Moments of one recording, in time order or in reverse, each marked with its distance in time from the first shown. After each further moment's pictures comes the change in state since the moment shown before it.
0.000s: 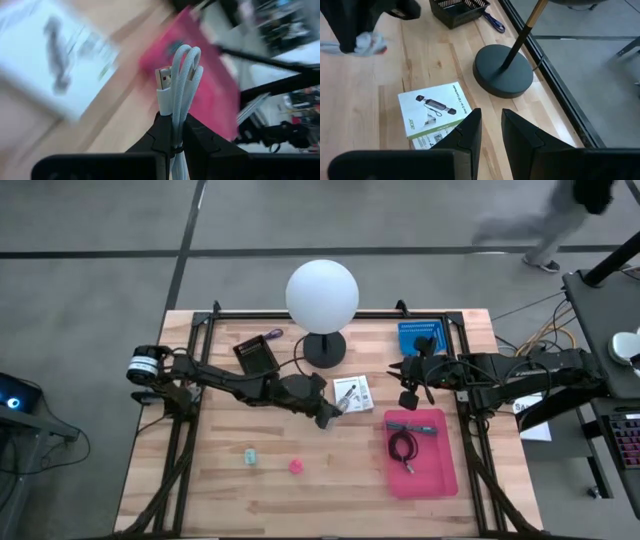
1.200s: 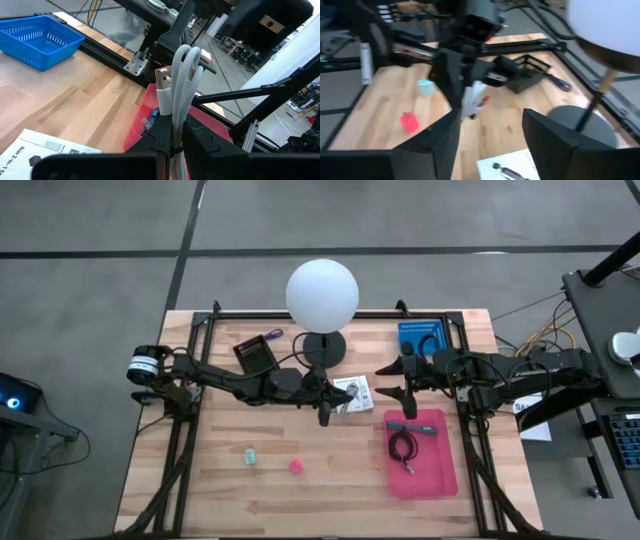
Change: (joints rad) left arm 0.013 0.000 -0.008 0.312 -0.112 0.353; right arm 0.002 0.001 0.000 0.330 -0.325 0.084
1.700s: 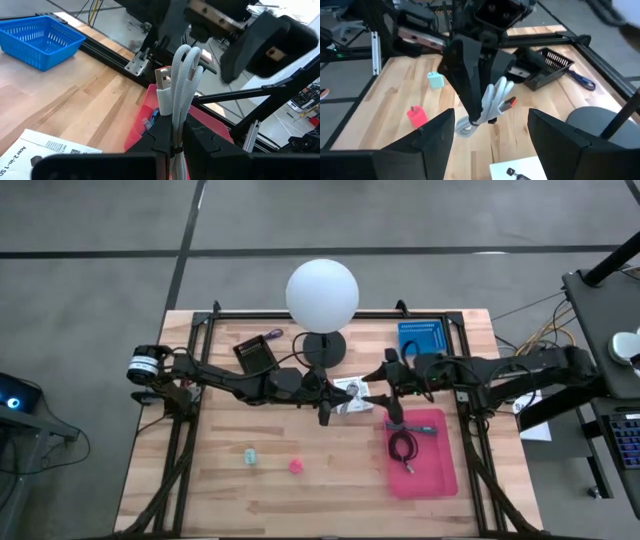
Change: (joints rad) left arm 0.003 0.000 -0.001 0.000 0.000 0.000; right arm -0.003 0.150 -0.003 0.116 -0.058 -0.011
